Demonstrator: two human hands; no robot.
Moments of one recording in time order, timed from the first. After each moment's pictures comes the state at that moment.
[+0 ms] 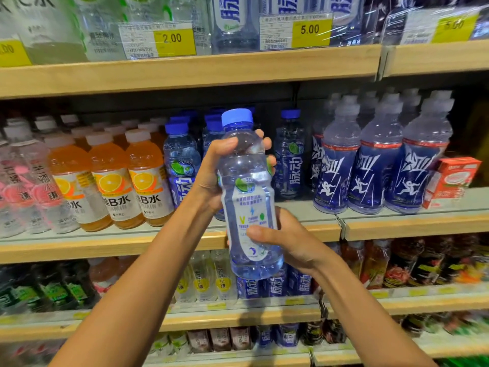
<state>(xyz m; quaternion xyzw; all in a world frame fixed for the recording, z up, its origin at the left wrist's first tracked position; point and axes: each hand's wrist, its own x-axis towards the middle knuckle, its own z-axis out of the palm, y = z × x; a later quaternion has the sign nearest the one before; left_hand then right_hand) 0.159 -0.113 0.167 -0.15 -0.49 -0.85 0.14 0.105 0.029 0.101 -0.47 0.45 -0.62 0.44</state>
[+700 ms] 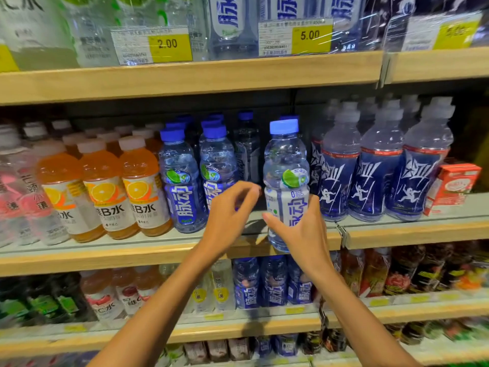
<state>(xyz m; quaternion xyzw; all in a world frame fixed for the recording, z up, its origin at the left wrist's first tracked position) 0.161 -0.112 0.102 0.08 -0.83 -0.37 0.40 0.077 0.014 0.077 -0.33 0.71 -0.62 -0.02</state>
